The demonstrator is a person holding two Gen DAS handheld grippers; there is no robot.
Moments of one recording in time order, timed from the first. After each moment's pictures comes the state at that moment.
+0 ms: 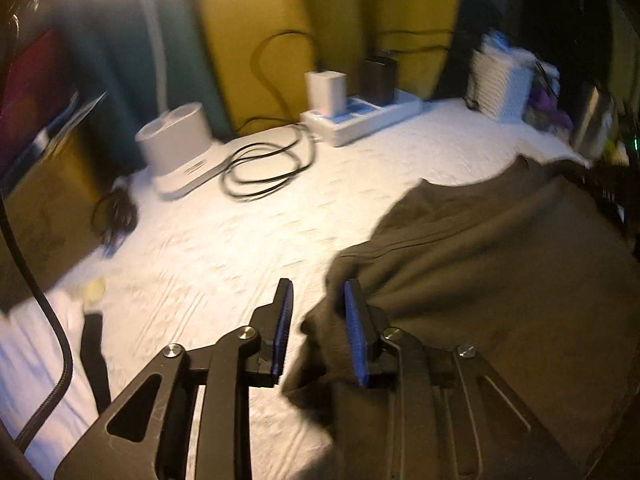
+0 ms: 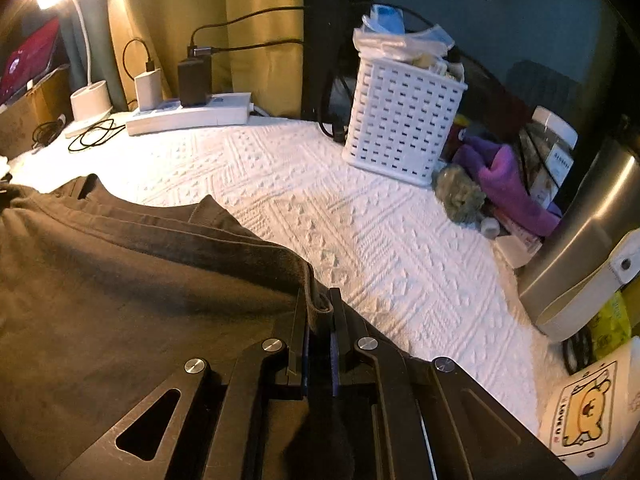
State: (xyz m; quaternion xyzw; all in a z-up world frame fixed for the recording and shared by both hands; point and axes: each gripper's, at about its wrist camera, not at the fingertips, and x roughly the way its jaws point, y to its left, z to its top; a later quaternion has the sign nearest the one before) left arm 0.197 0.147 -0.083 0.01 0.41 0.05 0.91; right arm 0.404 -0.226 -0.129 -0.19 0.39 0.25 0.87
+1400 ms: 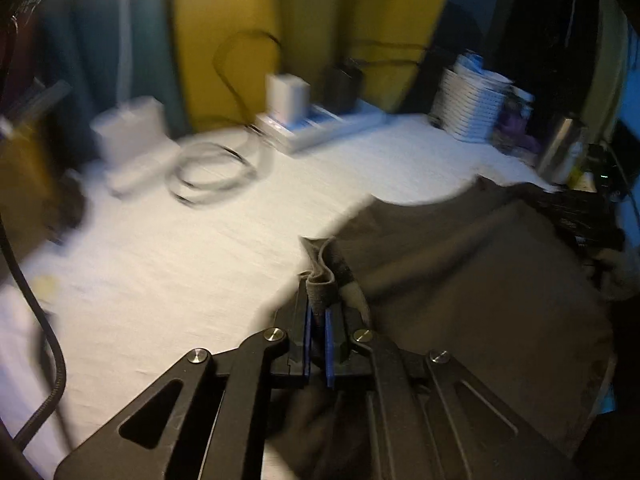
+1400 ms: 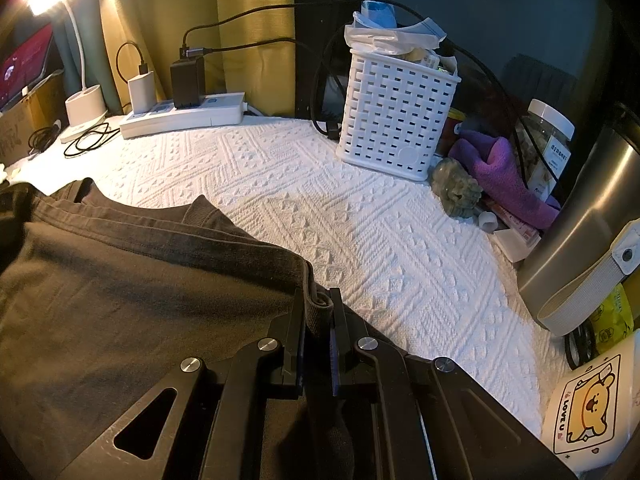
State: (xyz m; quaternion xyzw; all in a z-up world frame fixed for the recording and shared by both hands) left arm 0.206 0.135 -0.079 -0.01 0.39 0.00 0.92; right arm 0.404 -0.228 -0.130 -0.18 0.38 0.25 0.87
